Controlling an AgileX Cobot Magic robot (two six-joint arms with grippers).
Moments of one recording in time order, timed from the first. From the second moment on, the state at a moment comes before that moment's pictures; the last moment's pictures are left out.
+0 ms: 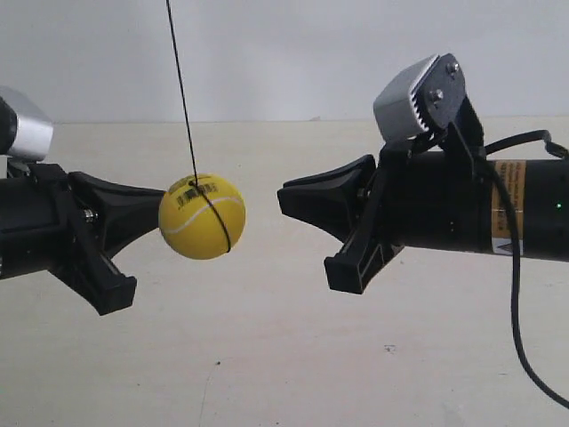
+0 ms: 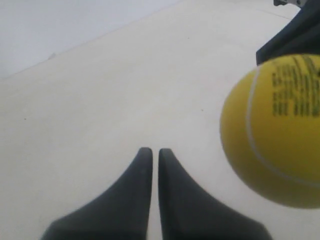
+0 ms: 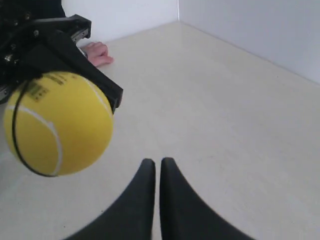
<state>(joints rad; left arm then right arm) -0.41 1.14 -0.45 1.07 -0.40 -0.86 0.50 1.35 -0.60 -1.13 -0.71 0.92</state>
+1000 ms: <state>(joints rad) -0.41 1.10 -0.42 0.98 -0.55 -0.66 0.50 1.33 -0.60 -1.15 -0.82 0.92</state>
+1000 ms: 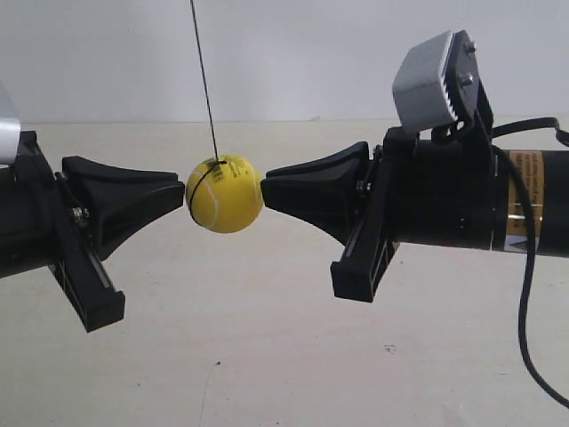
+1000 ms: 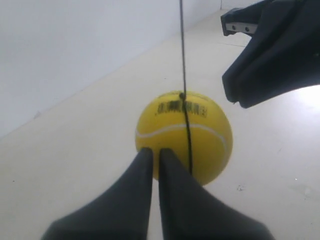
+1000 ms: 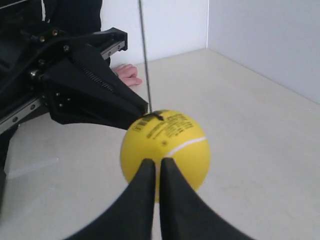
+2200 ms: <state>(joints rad) -0.41 1.11 -0.41 0.96 -0.61 -0.64 0.50 1.35 -0.60 -1.15 -0.84 0.92</state>
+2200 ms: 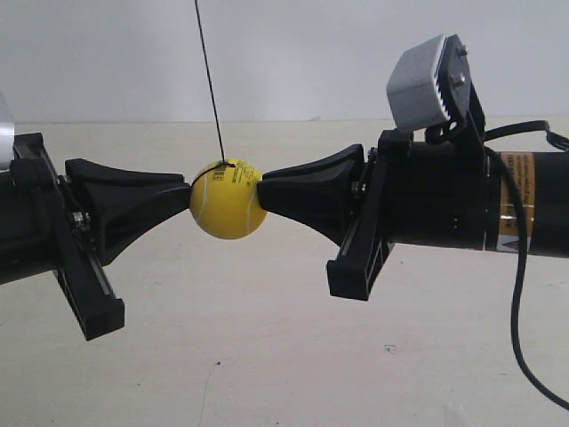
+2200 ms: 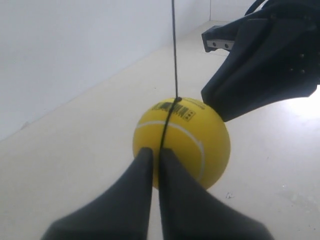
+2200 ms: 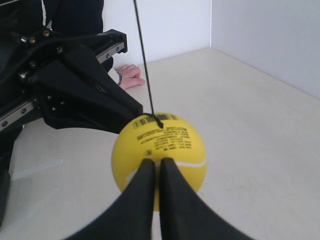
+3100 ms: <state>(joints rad) -0.41 1.06 -0.41 0.95 -0.55 -0.64 0.50 1.30 -0.60 -1.15 -0.72 0.92</state>
